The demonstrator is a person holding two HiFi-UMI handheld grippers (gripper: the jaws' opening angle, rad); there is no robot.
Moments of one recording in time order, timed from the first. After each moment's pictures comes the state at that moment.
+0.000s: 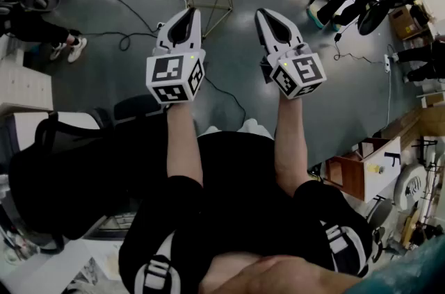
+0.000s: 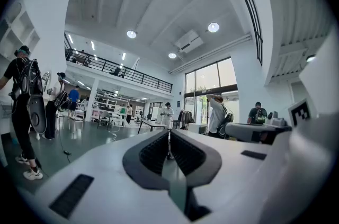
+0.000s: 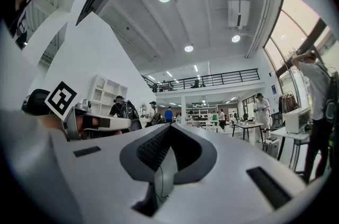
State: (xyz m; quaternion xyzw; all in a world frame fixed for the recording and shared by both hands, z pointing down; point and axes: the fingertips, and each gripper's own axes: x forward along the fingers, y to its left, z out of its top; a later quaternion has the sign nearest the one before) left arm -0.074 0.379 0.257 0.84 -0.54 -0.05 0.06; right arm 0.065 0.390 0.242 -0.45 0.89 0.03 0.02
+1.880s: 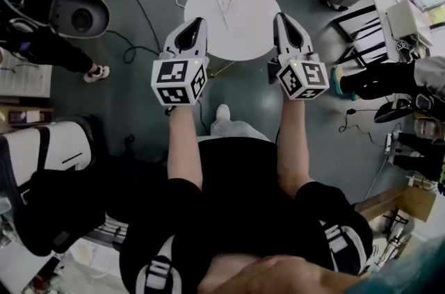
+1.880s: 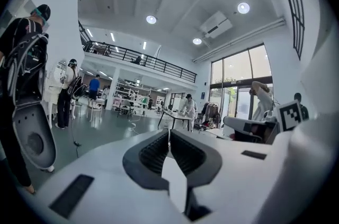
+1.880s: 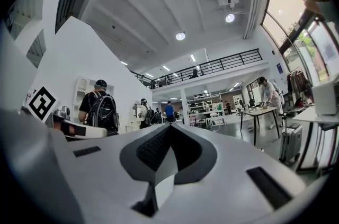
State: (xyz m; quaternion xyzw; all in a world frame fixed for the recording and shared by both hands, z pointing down) left arm -0.112 -0.089 0.342 0.76 -0.63 -0.01 0.13; right arm 0.062 -0.146 0.313 -0.43 0.90 -0.04 0.03
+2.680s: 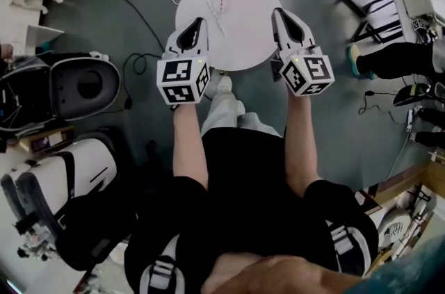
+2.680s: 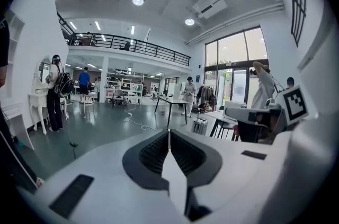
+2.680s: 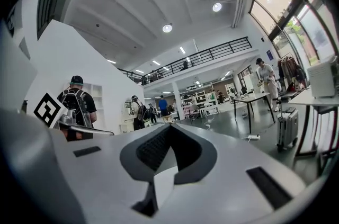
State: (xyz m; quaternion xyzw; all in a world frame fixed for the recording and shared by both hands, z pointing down) left arm -0.078 -0.227 0.384 0.78 -0.60 0.08 0.15; right arm 0.093 -0.264 0.354 -0.45 0.89 -0.11 0.02
